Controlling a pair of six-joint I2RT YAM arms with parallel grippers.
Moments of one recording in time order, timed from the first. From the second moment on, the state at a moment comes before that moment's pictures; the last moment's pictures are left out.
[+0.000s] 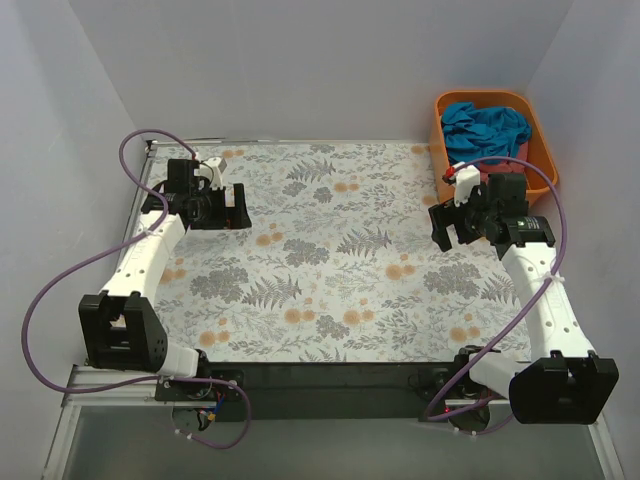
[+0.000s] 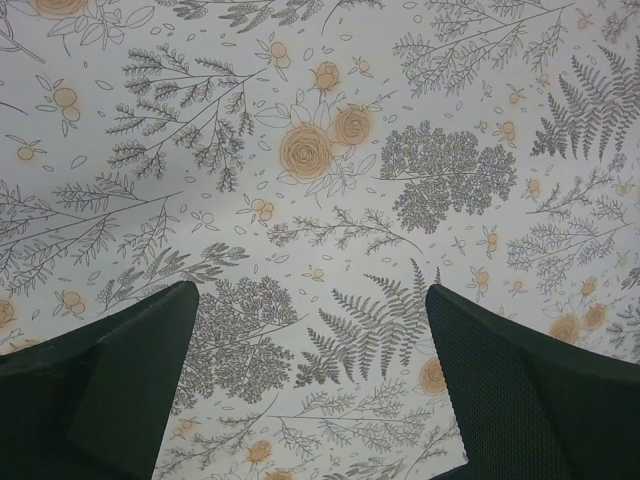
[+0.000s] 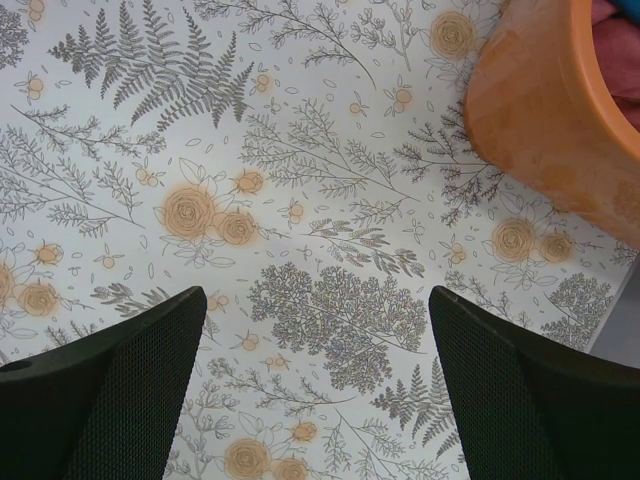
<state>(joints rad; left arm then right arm) -0.06 1.42 1.20 -0.68 0.30 -0.08 0.03 1.13 1.09 -0.75 -0.30 -0.39</state>
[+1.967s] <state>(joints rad) -0.06 1.54 1.31 -0.56 0.14 -0.14 -0.15 2.06 2.13 -0.57 -0.30 -0.37</state>
